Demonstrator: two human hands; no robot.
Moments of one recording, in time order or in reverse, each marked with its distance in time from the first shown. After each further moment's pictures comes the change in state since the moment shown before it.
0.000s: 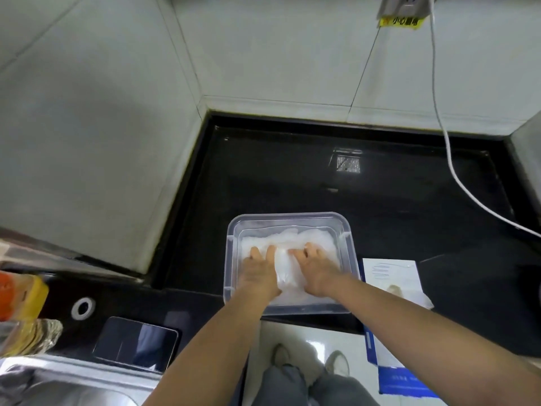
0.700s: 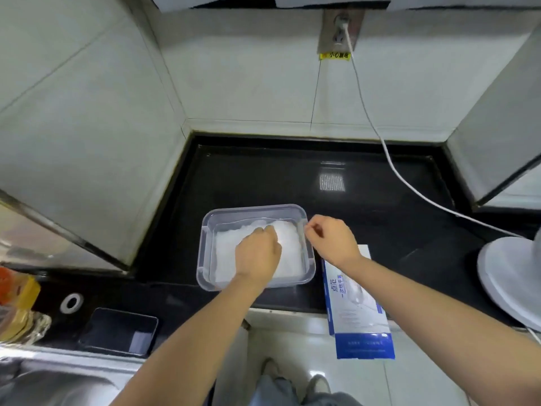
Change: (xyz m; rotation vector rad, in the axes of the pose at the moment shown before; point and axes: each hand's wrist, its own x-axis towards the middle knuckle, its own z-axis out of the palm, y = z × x) left_hand -0.068 0.079 -0.040 -0.148 0.534 0.094; right_hand -0.104 0.063 -0.034 0.505 0.771 0.044
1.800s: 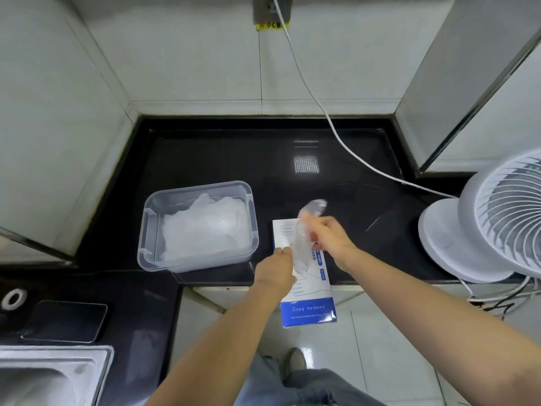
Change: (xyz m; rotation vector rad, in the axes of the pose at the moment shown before) left_hand -0.060 0.107 0.092 0.041 -0.472 0.165; right_hand -0.054 0.100 -0.034 0.704 -0.124 0.488
